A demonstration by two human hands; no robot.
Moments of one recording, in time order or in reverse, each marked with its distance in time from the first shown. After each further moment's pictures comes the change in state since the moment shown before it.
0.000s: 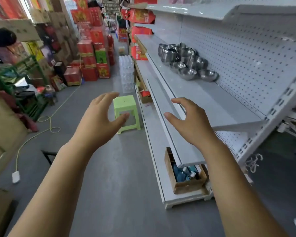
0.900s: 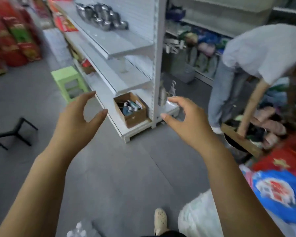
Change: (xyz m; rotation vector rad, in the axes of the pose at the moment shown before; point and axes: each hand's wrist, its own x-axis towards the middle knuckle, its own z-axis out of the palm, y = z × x) left_hand -0.447 0.216 -0.052 -0.195 -0.164 0.075; right_hand -0.571 -0.030 -0.186 -0.076 0.225 0.274
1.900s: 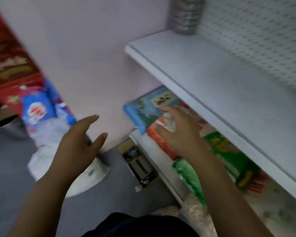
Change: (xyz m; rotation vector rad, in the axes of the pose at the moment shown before) left_hand -0.546 0.302 0.105 -0.426 -1.194 1.121; right_hand -0.774 -0.094 -0.162 -0.294 1.122 1.121
